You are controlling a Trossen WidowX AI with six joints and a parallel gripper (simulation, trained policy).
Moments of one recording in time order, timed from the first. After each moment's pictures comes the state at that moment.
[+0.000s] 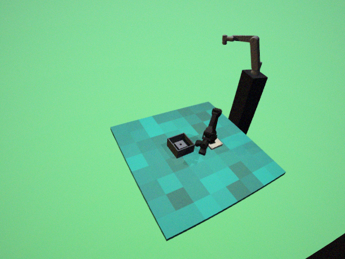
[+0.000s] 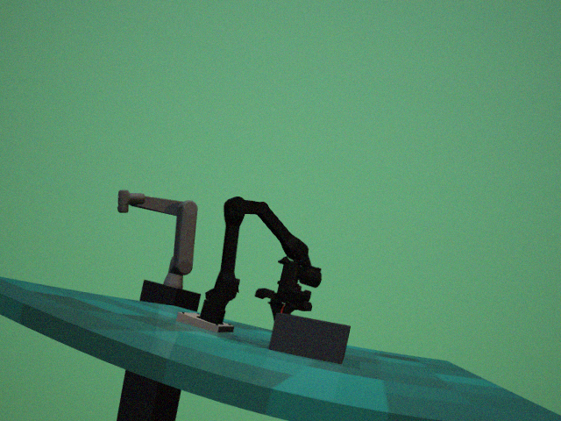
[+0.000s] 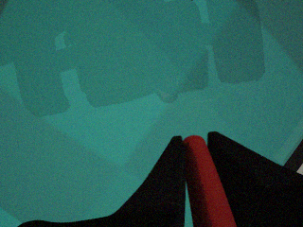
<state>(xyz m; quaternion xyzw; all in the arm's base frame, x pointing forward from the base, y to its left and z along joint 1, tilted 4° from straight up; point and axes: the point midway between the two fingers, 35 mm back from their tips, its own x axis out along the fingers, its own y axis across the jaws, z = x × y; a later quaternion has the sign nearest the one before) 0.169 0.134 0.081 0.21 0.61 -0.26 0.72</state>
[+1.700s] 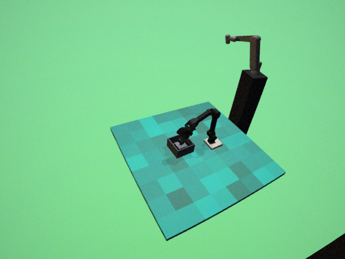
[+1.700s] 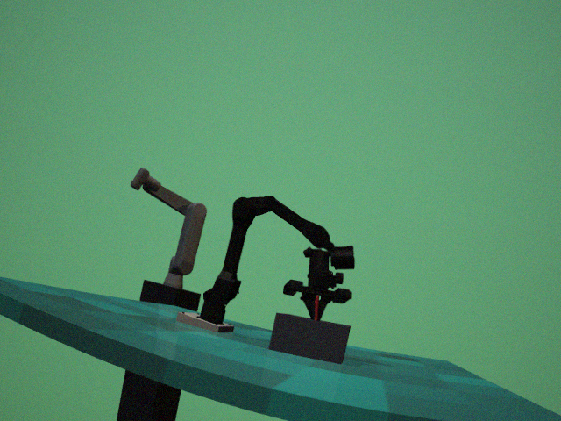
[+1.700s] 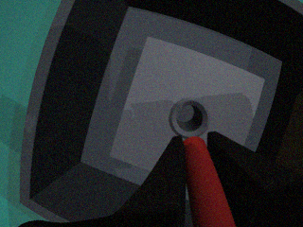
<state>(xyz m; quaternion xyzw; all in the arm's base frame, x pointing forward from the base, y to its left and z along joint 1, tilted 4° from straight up) 0.317 0.002 0.139 0.30 0.47 -0.35 0.76</state>
